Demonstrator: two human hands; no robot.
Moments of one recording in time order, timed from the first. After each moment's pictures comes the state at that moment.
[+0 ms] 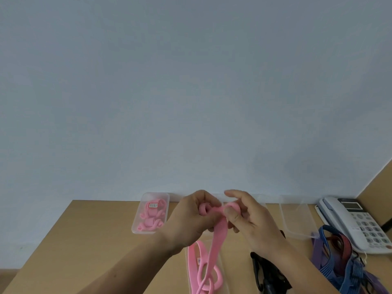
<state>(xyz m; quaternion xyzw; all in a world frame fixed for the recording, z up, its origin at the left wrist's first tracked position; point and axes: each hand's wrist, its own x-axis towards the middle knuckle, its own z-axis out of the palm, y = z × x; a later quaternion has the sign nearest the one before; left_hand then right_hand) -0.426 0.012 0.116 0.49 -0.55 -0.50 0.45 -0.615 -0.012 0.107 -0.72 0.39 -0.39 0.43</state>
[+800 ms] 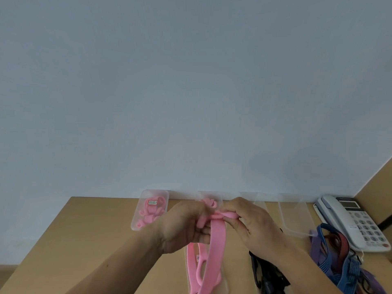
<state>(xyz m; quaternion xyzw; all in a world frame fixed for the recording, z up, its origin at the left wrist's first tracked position) -0.412 0.014 0.121 0.39 -0.41 -0.74 0.35 -0.620 -0.012 0.105 -0.87 0.30 -0.35 0.17</state>
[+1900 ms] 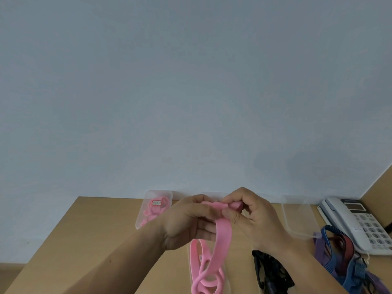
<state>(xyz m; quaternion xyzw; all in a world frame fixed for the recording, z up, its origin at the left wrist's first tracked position) -0.412 0.021 0.136 0.39 -0.43 -0.73 0.36 -0.611 -0.003 0.127 -0.77 0.36 -0.41 0.33</state>
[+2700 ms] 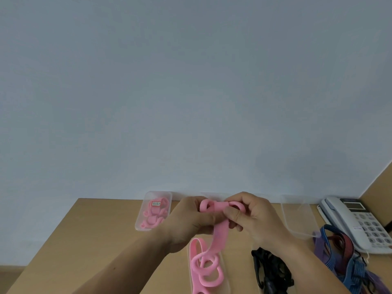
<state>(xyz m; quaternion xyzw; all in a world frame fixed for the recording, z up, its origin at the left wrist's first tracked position) -0.426 0.024 0.126 0.41 -0.52 -0.63 0.41 -0.618 -0.006 0.126 -0.68 0.40 -0.38 0.49</state>
